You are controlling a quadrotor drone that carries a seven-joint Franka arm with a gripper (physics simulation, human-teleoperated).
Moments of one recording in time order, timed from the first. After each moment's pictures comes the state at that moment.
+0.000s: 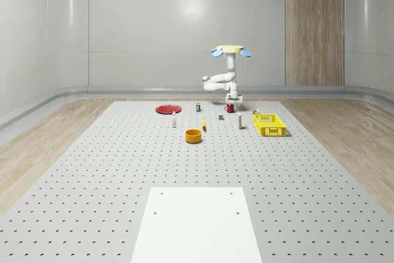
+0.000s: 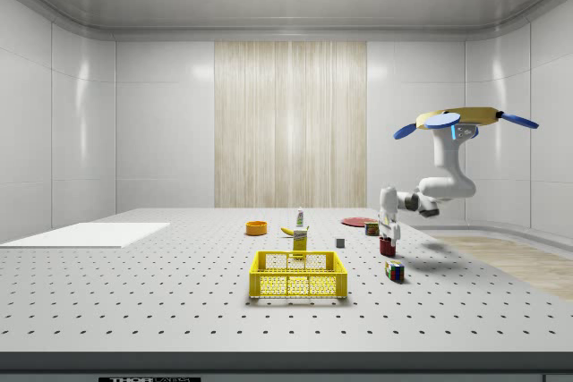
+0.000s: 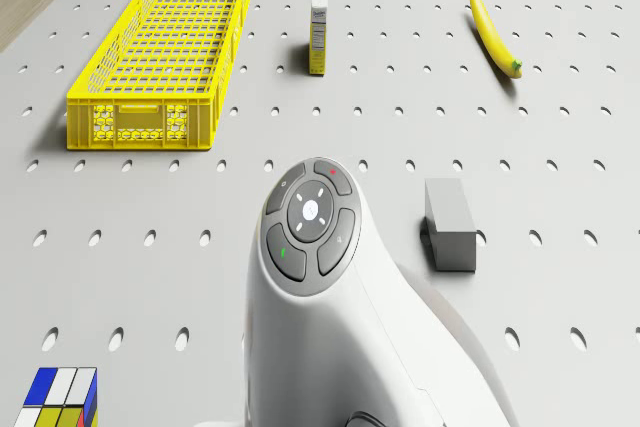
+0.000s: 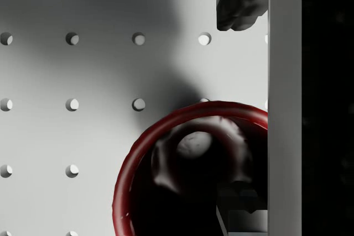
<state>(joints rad) -1.12 -1.30 1.23 -2.87 -1.97 1.40 1.64</state>
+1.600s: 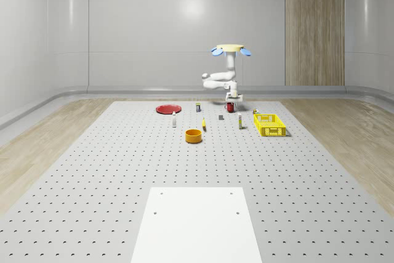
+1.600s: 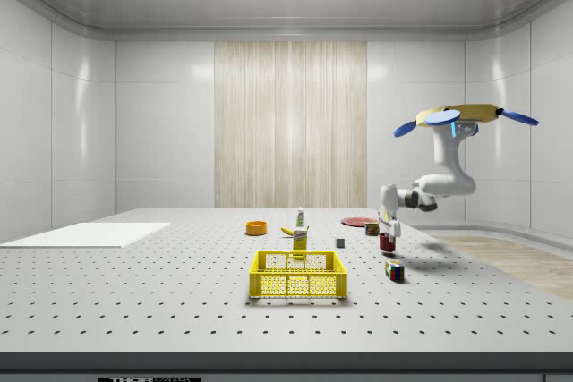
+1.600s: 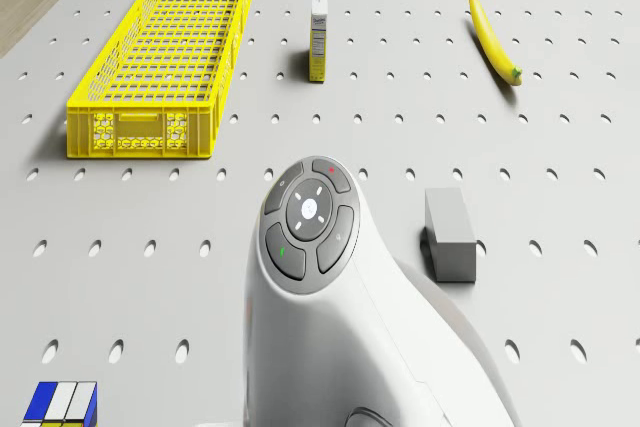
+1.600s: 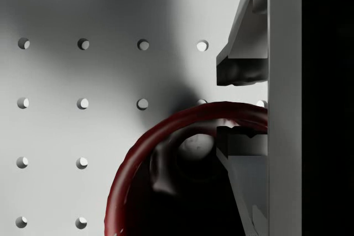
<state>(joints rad) -1.15 -1.36 1.26 -2.87 -1.92 1.45 1.66</state>
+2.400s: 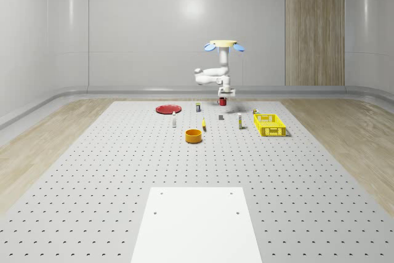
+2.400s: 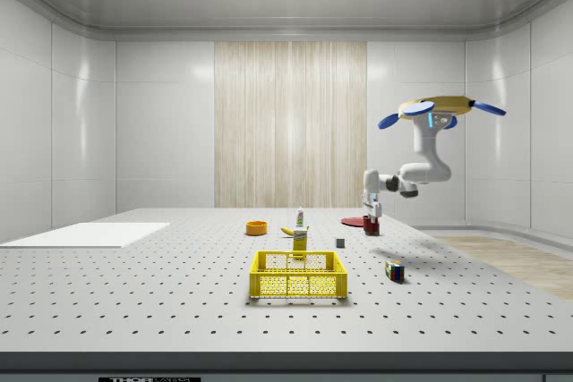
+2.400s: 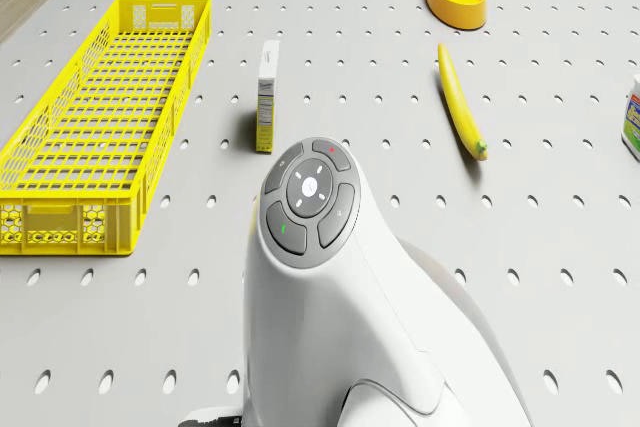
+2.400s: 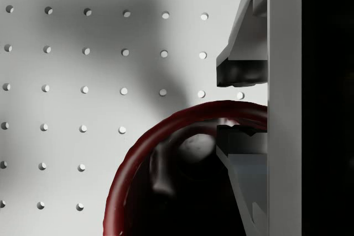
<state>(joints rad) -1.16 -1.39 1.31 -2.87 -1.87 1.46 1.64</state>
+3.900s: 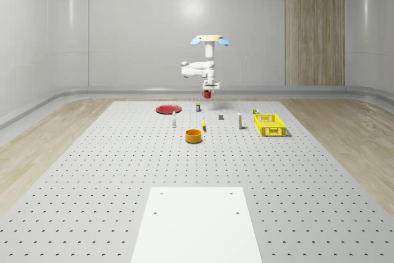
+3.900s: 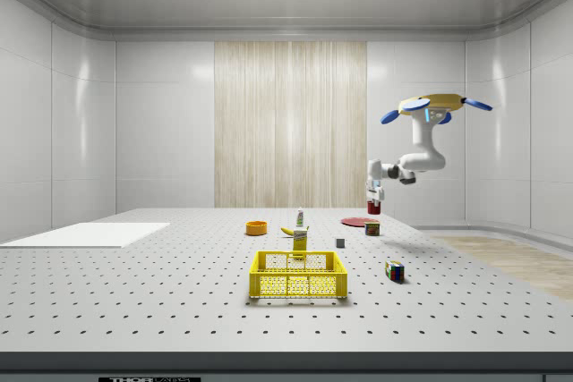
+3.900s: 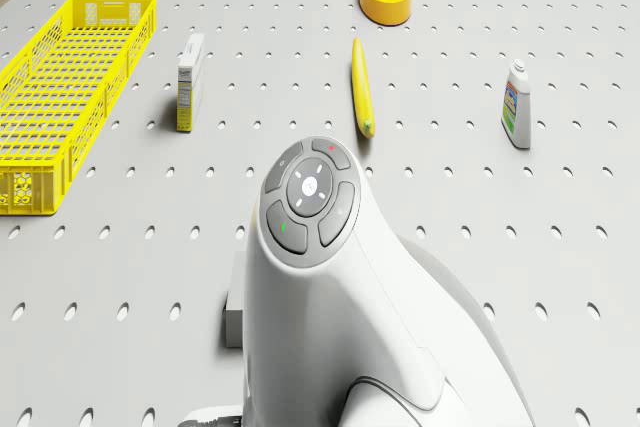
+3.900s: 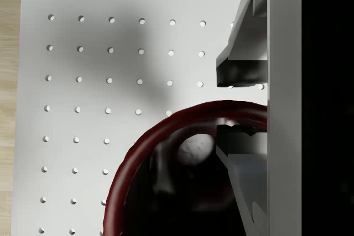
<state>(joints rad) -1.17 -1.43 1.32 -2.87 -1.84 1.51 1.65</state>
